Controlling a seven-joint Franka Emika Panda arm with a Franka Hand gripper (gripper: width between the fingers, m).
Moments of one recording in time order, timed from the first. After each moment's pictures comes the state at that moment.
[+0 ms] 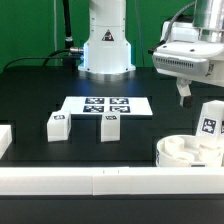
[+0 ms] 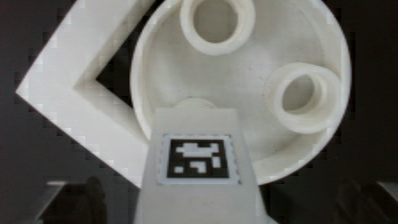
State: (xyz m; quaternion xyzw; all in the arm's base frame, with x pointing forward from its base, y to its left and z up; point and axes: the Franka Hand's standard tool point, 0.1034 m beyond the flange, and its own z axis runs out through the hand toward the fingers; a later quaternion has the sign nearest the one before) arm 0.600 0.116 0.083 0.42 0.90 -0.01 0.05
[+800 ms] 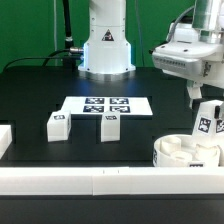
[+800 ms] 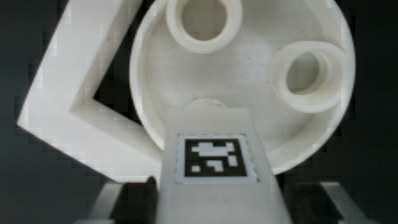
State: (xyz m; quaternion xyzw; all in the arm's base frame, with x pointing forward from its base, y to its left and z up) arm 0.600 0.114 0.082 0.53 0.85 -0.01 0.05
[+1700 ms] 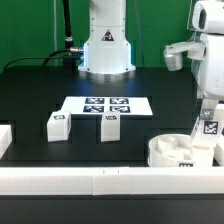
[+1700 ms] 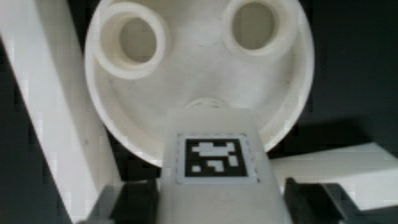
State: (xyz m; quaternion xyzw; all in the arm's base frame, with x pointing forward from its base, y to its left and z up) arm 0.593 0.106 0.080 0.84 0.54 -0.01 0.03
